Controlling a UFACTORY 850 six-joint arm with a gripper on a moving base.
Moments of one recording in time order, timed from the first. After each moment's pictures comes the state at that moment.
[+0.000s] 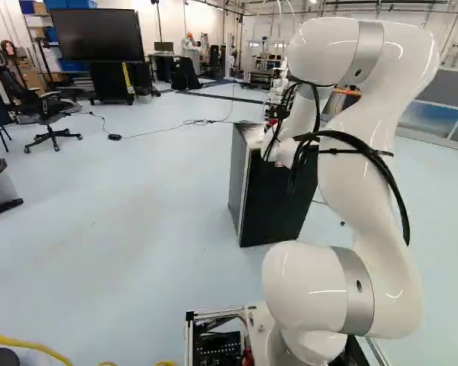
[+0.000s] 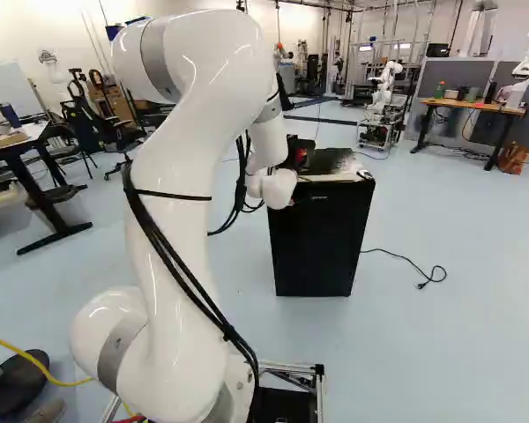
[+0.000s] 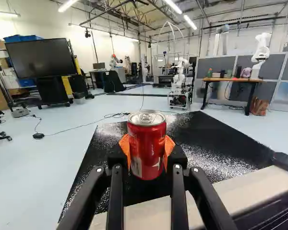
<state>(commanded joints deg) -16.0 -32.0 -53.0 -8.1 67.8 6.0</state>
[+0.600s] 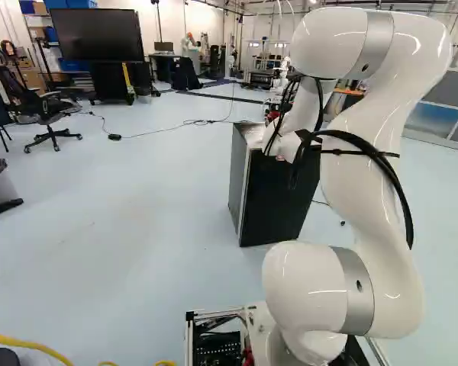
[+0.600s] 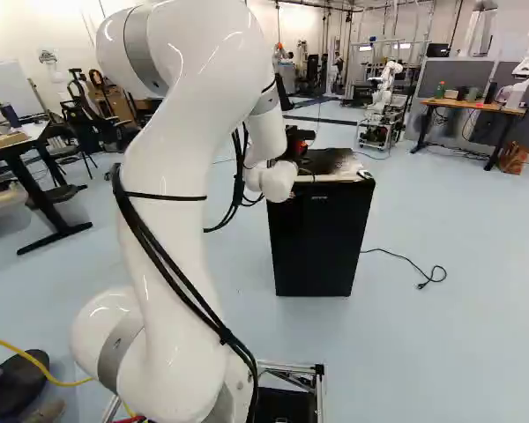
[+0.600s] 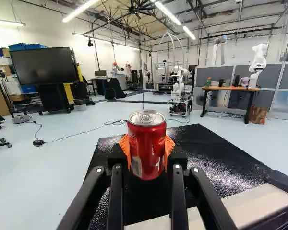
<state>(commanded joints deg) -16.0 -29.5 -53.0 -8.1 67.8 6.0</state>
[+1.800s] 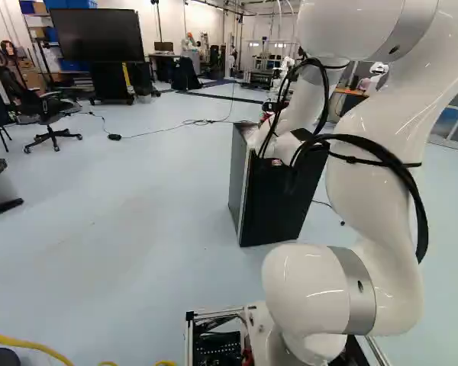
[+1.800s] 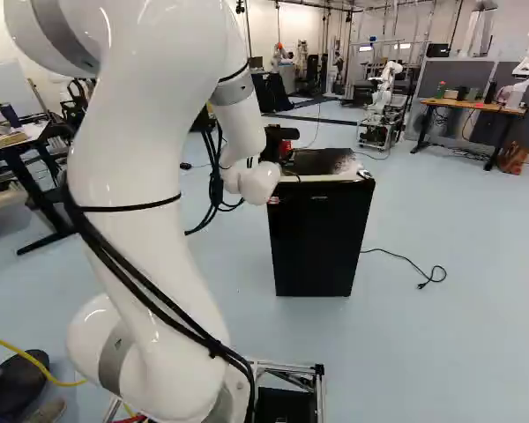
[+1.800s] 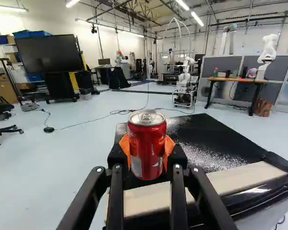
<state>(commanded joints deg) -11.6 -16.8 -39.6 -5.8 62.8 4.3</state>
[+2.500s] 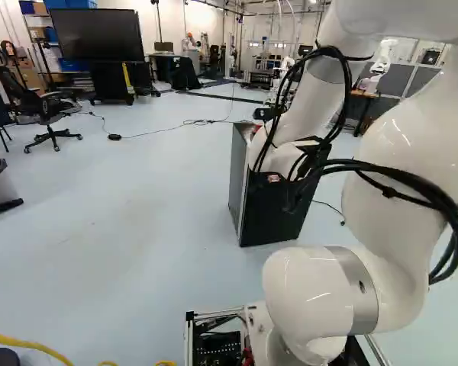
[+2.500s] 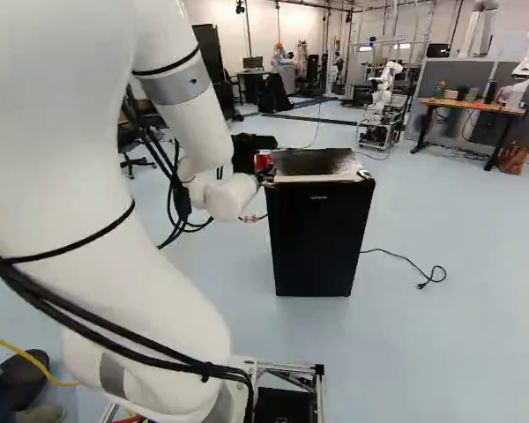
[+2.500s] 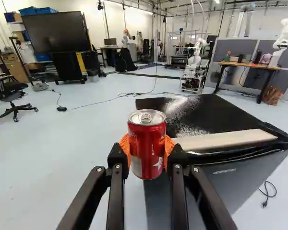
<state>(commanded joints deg) -5.7 -0.3 -22.2 -2.9 56.4 2.1</state>
